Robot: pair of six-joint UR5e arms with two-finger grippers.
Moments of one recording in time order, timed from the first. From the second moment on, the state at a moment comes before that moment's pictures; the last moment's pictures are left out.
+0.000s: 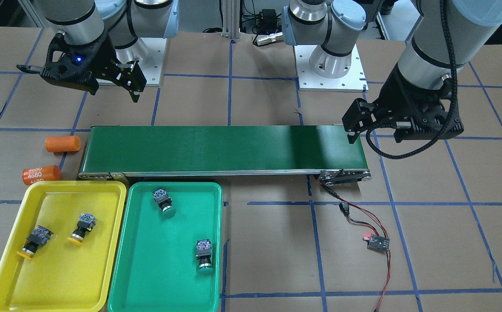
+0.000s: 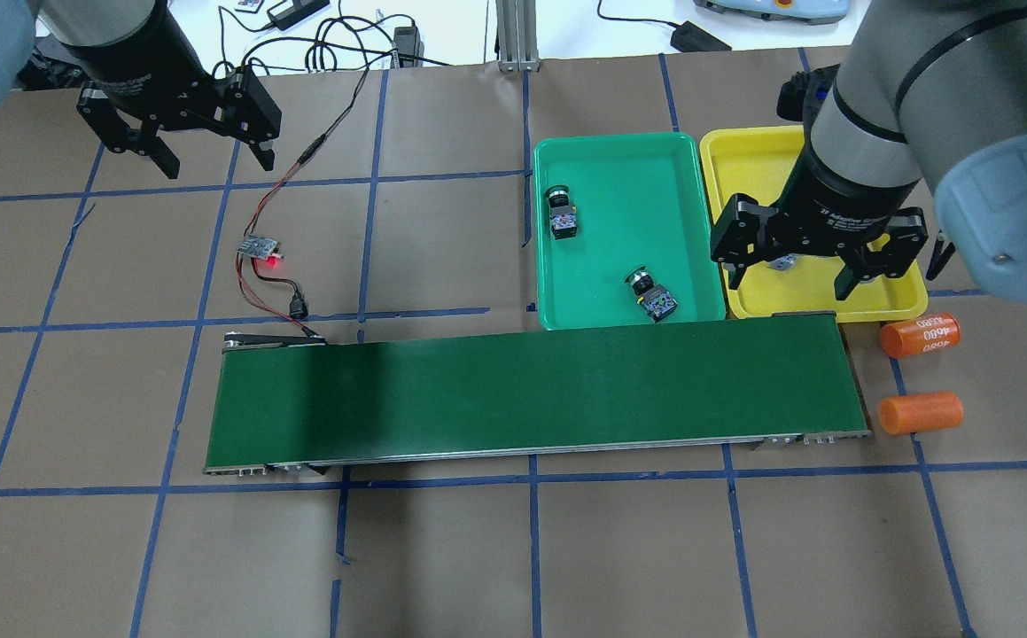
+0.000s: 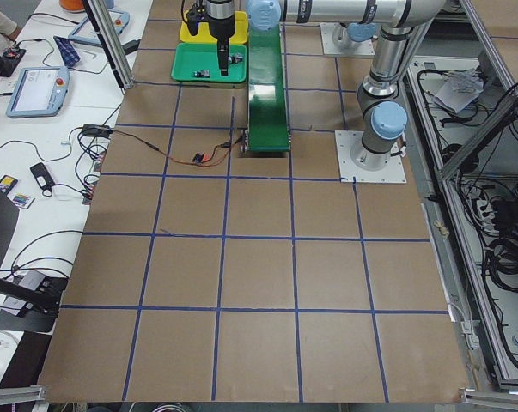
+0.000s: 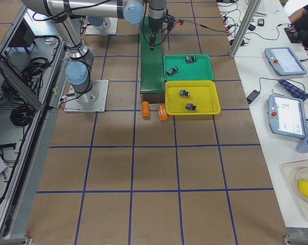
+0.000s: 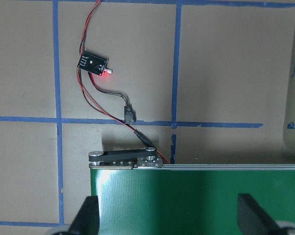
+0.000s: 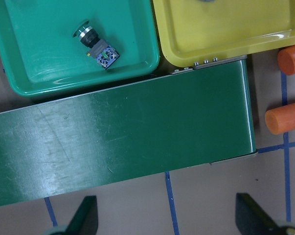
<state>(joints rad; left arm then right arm) -1.50 -1.70 -1.42 -1.58 1.57 0.02 1.58 -1.69 1.75 -1.58 -1.58 0.19</state>
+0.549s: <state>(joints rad) -1.51 -1.69 -1.43 -1.59 1.57 0.02 1.57 -1.70 1.75 -1.57 -1.57 0.18</state>
